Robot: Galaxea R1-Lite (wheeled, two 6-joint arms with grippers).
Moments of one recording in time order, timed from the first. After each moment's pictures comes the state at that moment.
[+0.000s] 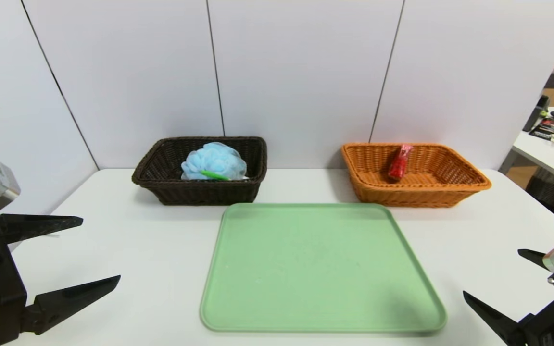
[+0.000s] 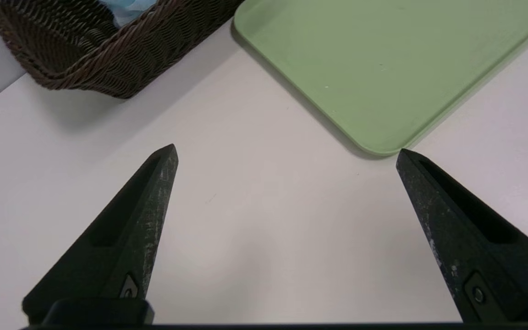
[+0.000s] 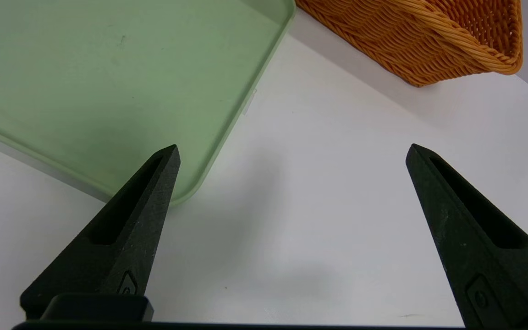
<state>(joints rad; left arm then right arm) -0.23 0.98 -0.76 0.23 -0.29 0.37 0.44 1.00 -0.23 -0.38 -0.23 -0.33</state>
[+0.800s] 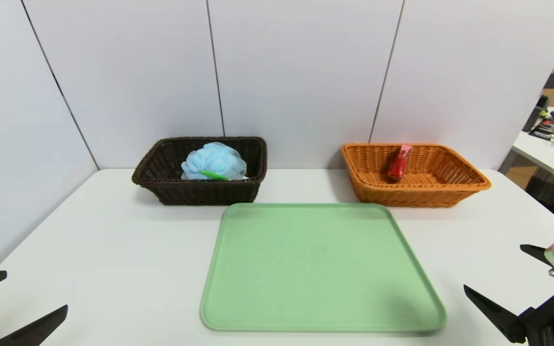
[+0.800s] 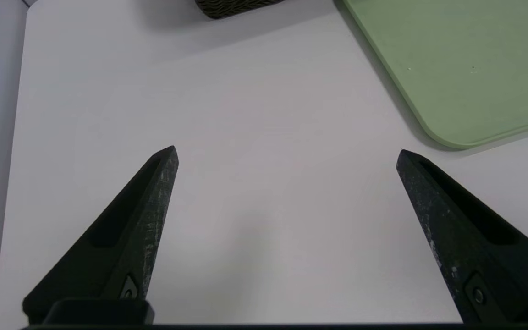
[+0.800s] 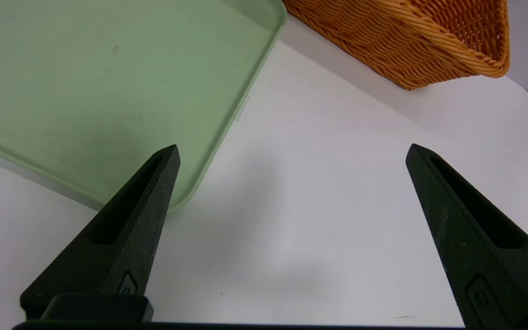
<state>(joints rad) -0.02 0.69 -0.47 0.13 -0.19 0.17 0.43 1.00 -0.25 -0.38 -0.25 -0.32</state>
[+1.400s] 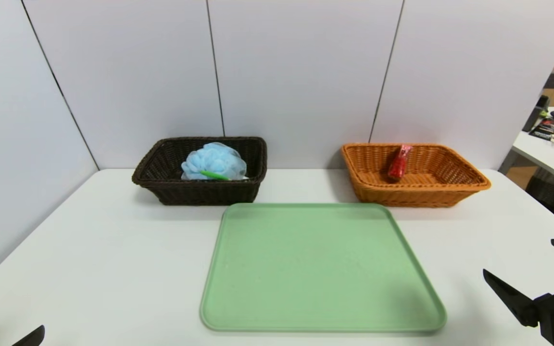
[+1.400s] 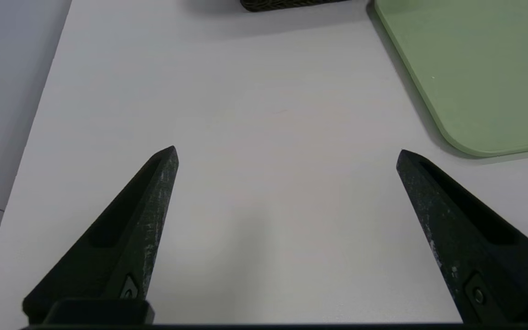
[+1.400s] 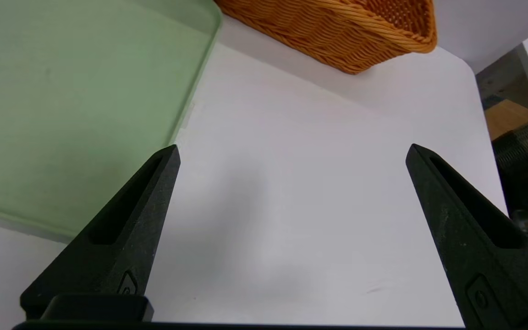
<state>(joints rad) 0.08 0.51 -0.37 0.13 -0.20 0.09 0.42 0.97 -0.26 -0.39 -0.39 -0.27</state>
